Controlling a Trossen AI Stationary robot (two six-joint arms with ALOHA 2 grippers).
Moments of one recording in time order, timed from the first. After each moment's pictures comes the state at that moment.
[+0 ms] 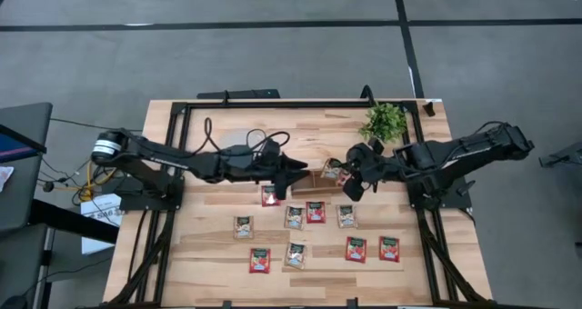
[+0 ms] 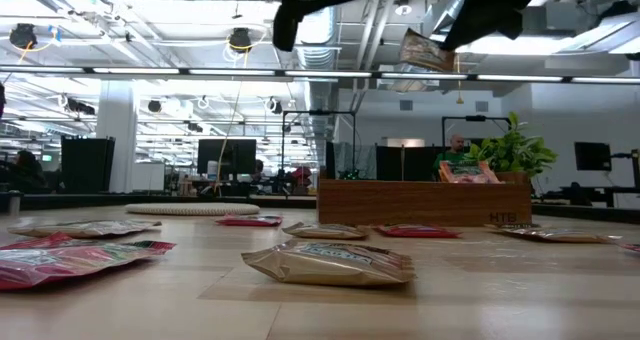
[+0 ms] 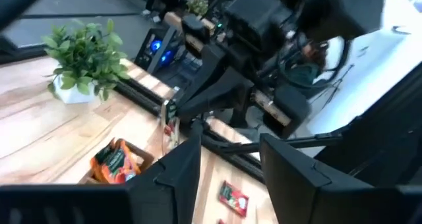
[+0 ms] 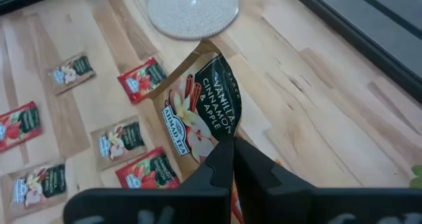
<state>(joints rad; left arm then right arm) -0.07 1.49 0.95 0.50 -0.17 -0.59 0.23 1.17 1.04 -0.77 0.46 0.55</state>
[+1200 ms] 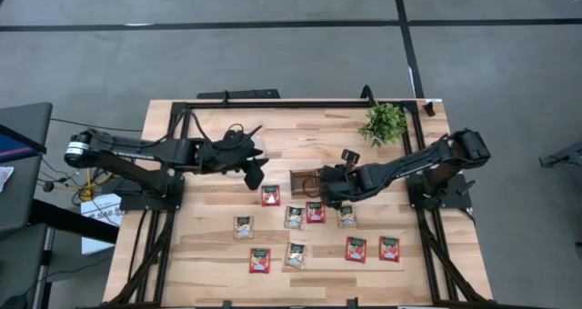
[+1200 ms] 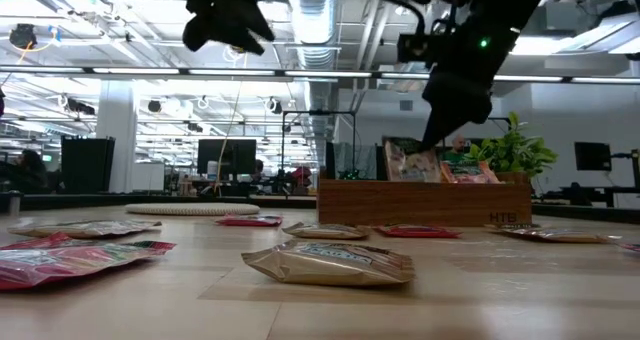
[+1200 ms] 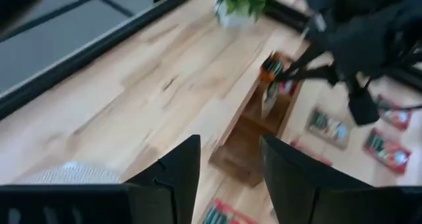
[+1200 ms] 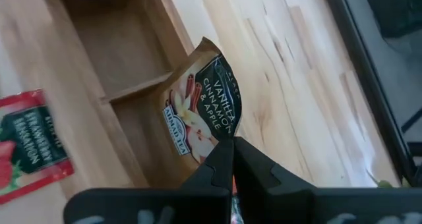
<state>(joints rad) -0.05 1.20 0.99 -0.39 -0.41 -0.50 0.21 1.63 1.04 -0.72 0.63 0.38</state>
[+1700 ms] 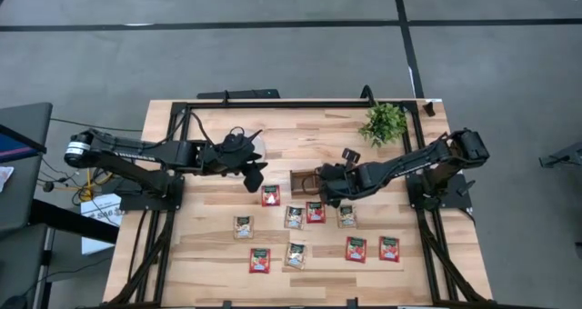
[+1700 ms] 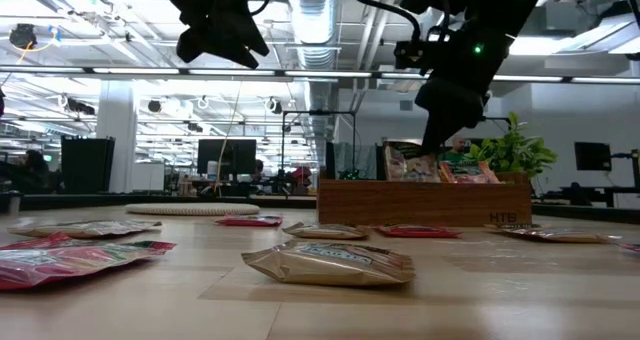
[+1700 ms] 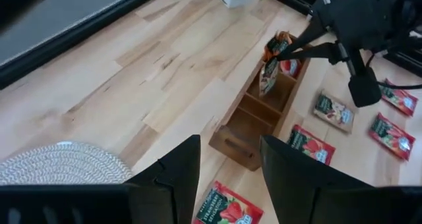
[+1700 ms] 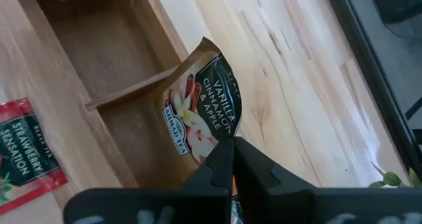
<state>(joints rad) -0.05 1.20 0.95 -0.39 -0.38 -0.54 0.19 1.64 1.04 -0.72 0.62 0.42</state>
